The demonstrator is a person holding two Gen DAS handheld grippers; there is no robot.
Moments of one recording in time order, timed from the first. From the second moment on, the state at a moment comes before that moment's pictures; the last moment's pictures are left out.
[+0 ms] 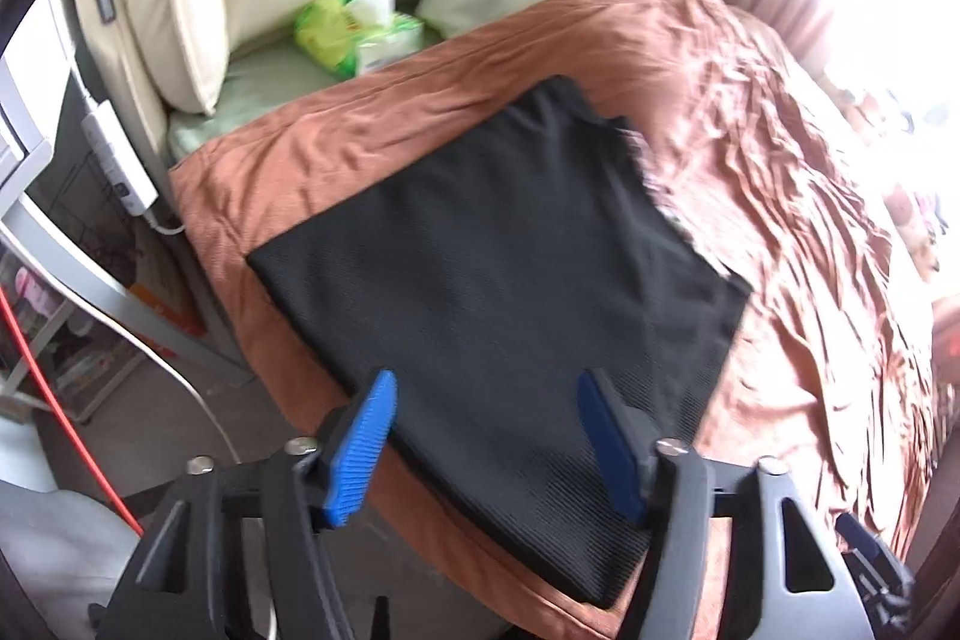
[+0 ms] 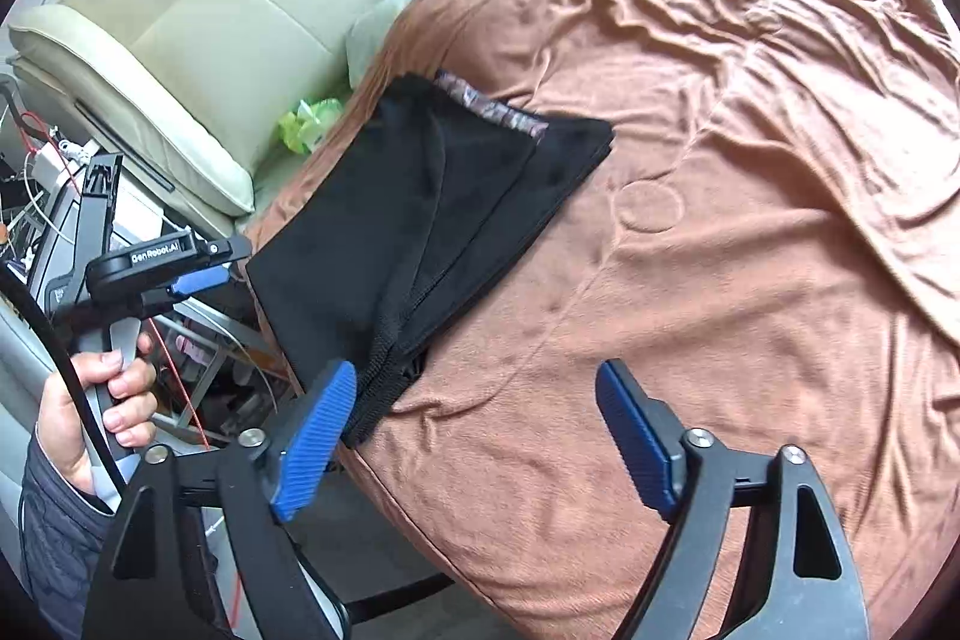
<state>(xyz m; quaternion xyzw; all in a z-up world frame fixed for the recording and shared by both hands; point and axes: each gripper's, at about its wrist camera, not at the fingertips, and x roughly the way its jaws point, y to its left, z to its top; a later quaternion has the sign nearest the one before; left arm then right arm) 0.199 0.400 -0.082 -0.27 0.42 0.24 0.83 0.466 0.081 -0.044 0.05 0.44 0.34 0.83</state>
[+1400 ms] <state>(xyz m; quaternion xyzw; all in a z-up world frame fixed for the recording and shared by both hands) 0.055 0.084 0.045 -0.09 0.25 0.08 0.96 0.189 -0.176 0.076 0.04 0.25 0.22 0.94</state>
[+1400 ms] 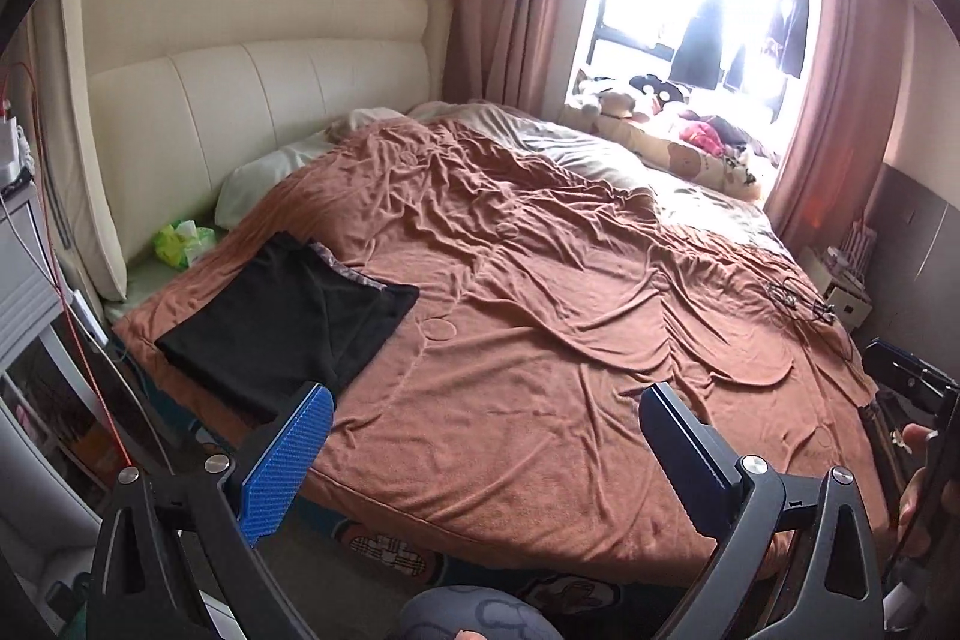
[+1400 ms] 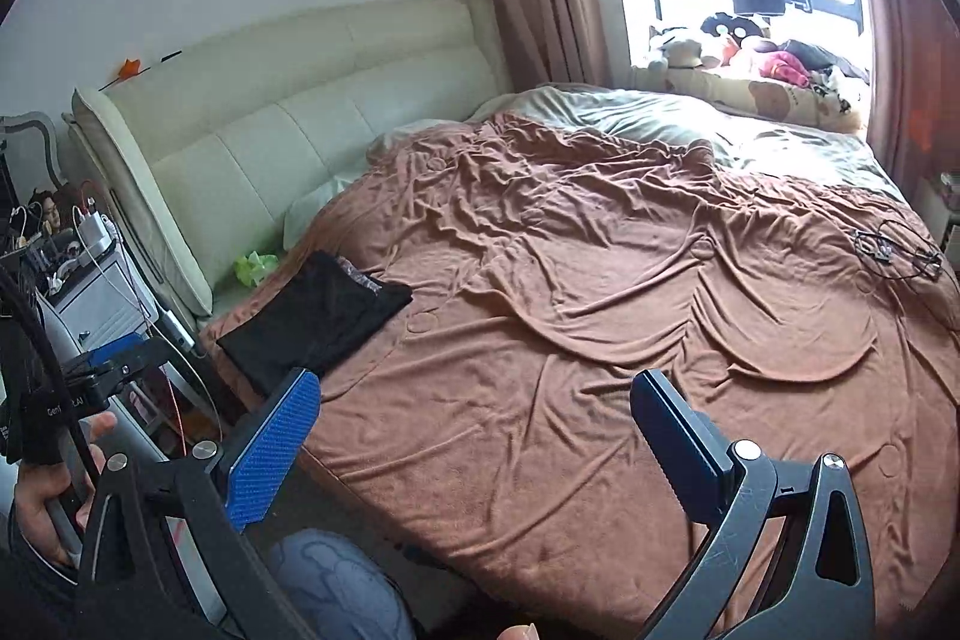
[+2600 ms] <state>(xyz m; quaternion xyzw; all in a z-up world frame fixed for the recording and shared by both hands) -0.064 -0.053 0.004 -0.01 0.16 0.04 0.99 0.054 -0.248 0.004 0.05 0.17 0.15 0.97</state>
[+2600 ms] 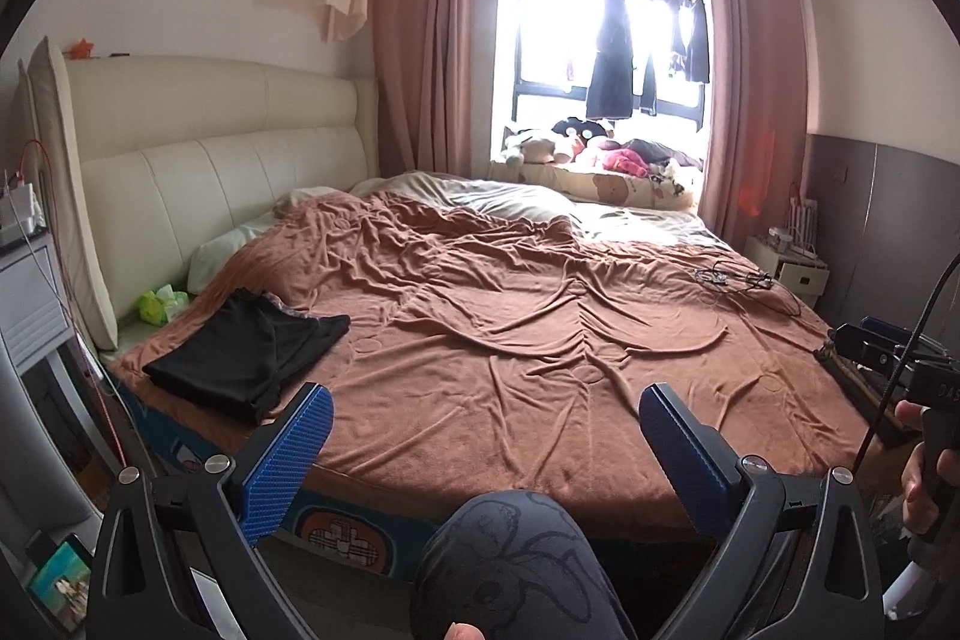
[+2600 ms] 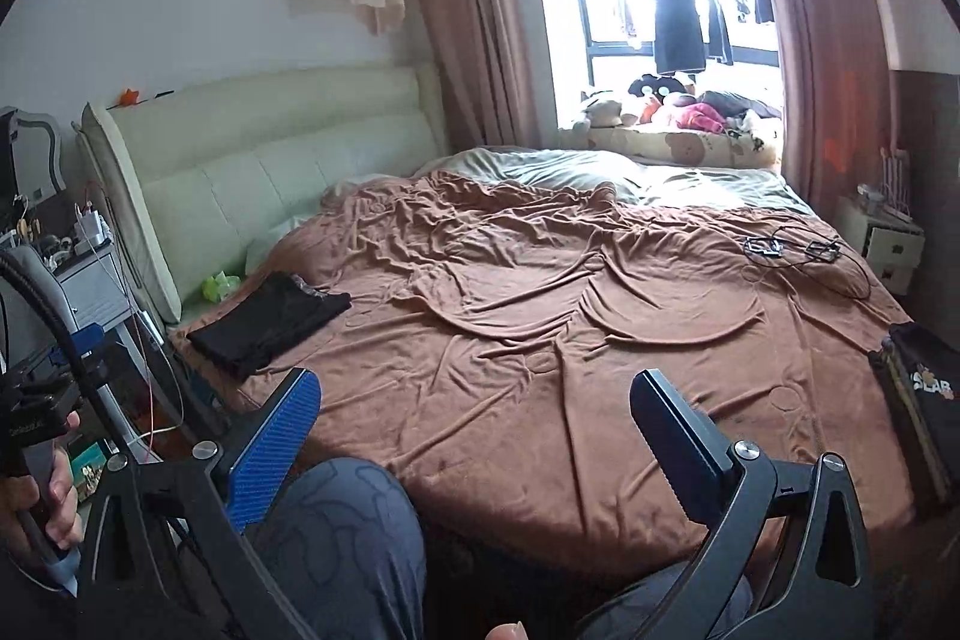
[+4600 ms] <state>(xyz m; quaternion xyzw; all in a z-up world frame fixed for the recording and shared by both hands) -0.045 -0.025 -0.044 -0.01 0.16 0.08 0.98 0.092 -0.218 -0.038 0.05 0.22 0.13 0.97</state>
